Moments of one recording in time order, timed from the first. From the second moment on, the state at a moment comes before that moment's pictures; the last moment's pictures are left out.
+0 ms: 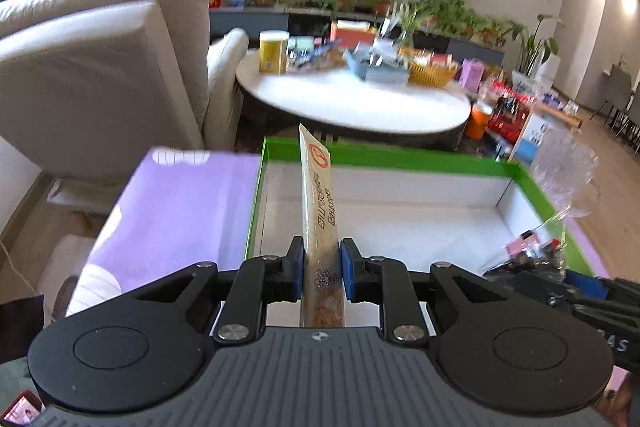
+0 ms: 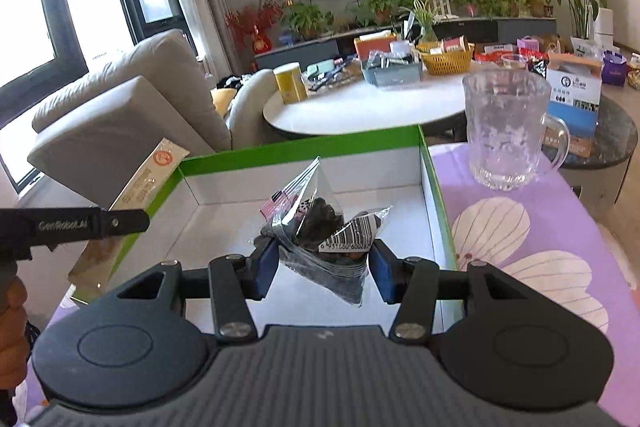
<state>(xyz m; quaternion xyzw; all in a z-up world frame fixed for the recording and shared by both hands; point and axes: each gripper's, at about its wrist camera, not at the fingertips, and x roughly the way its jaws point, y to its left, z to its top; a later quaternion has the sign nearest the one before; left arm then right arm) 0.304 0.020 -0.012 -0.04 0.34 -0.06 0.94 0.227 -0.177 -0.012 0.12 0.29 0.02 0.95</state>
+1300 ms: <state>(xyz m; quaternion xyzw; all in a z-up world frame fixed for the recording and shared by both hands) 0.197 0.044 -0.009 -0.08 0.38 -0.07 0.92 0.157 -0.156 -0.017 0.08 0.37 0.04 0.93</state>
